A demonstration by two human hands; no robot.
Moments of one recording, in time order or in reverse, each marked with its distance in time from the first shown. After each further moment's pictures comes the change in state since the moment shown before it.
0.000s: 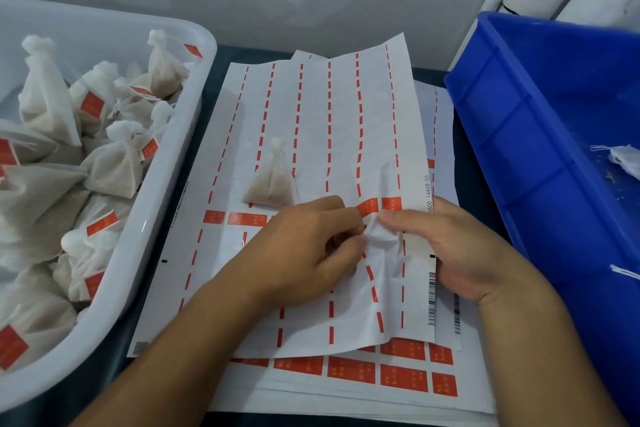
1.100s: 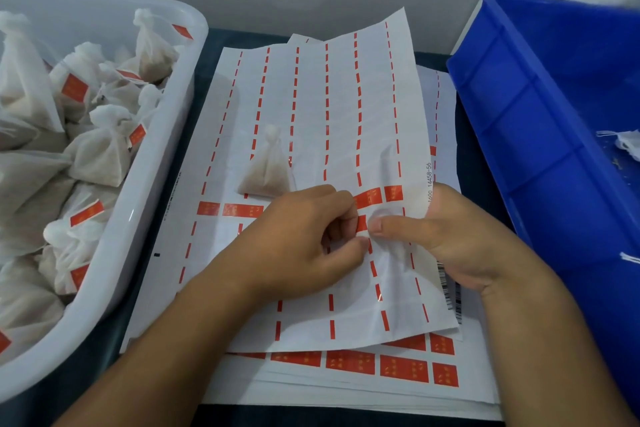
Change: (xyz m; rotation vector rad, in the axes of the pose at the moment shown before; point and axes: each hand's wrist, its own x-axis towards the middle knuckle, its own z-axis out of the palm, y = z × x) left_hand 0.000 0.003 -0.003 0.015 -0.037 -0.041; right_hand -0.006 0.000 0.003 -0.385 0.107 -0.060
